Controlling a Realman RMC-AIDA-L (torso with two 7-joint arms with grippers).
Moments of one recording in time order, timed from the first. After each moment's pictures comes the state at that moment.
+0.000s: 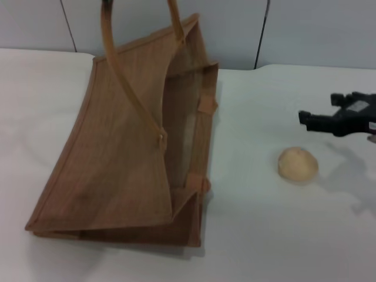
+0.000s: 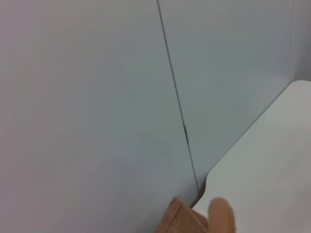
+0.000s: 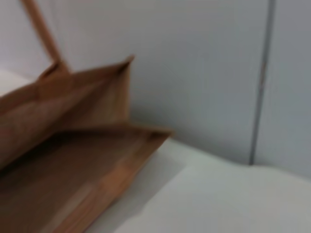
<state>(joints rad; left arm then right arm) -0.75 -2.02 0.95 1.85 -0.66 -1.70 0.69 0.24 2.02 -1.43 -1.39 -2.07 -0.90 2.23</state>
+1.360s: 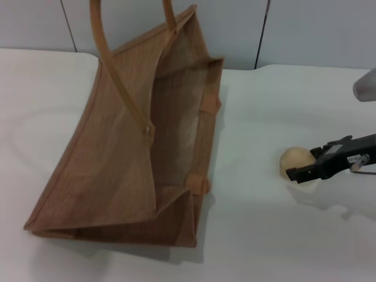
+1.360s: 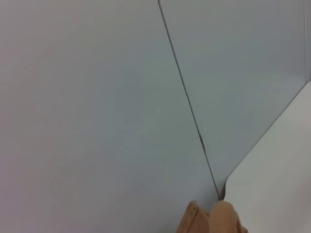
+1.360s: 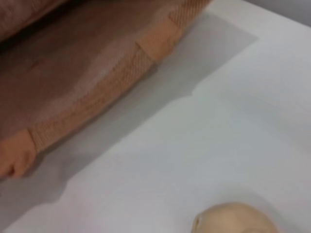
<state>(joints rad) -0.76 -2.02 0.96 1.97 -0.61 -1.74 0.67 0.56 2.02 -1.31 -1.04 -2.33 -1.22 2.26</state>
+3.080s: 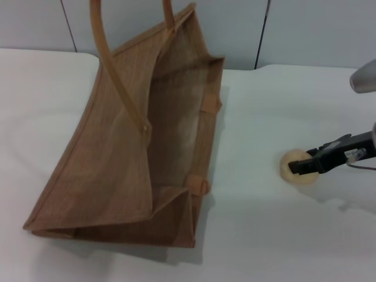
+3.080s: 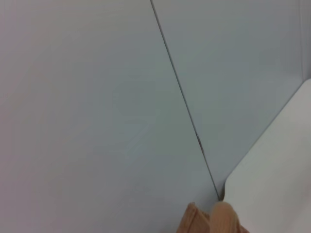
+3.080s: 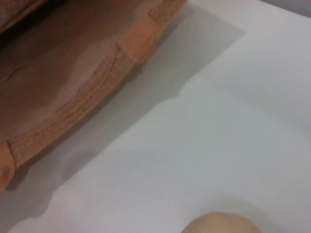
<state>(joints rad) -0.77 -2.03 0.96 1.99 -0.61 -1.76 0.66 0.63 2.01 -1.25 -0.92 -2.35 -1.20 2.29</state>
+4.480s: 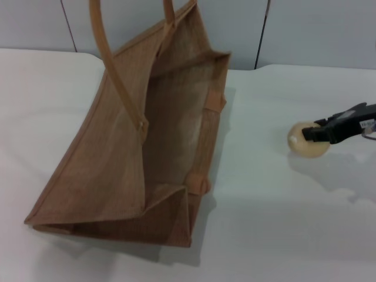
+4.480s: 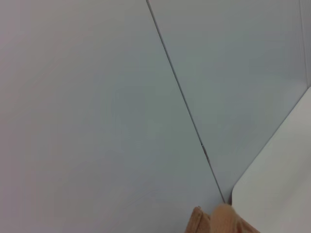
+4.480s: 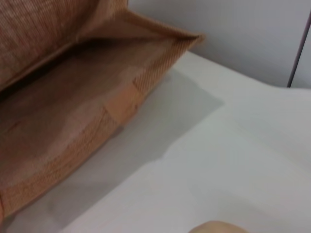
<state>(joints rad) -0.77 -2.03 0.96 2.02 -0.61 -1.75 0.67 0.61 2.02 -1.16 -1.11 -2.37 -1.28 2.30</state>
